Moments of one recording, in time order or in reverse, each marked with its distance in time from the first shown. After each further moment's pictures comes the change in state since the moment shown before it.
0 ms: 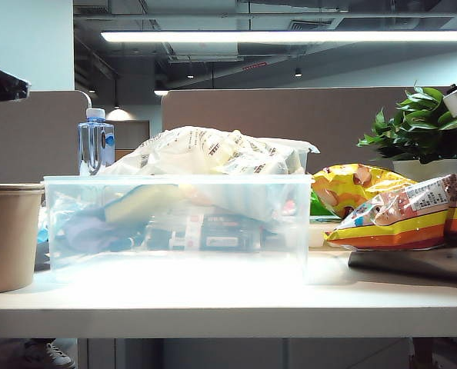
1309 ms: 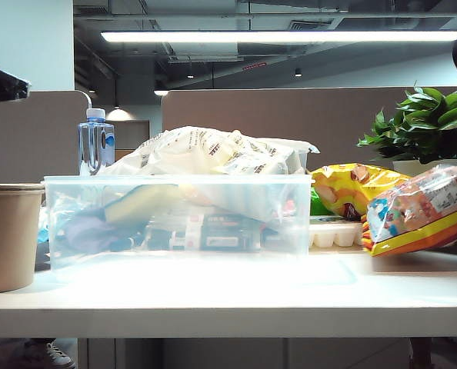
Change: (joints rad) left arm 0.000 0.000 0.000 0.000 0.000 0.000; right arm 0.018 0.187 0.046 -0.047 0.332 -0.016
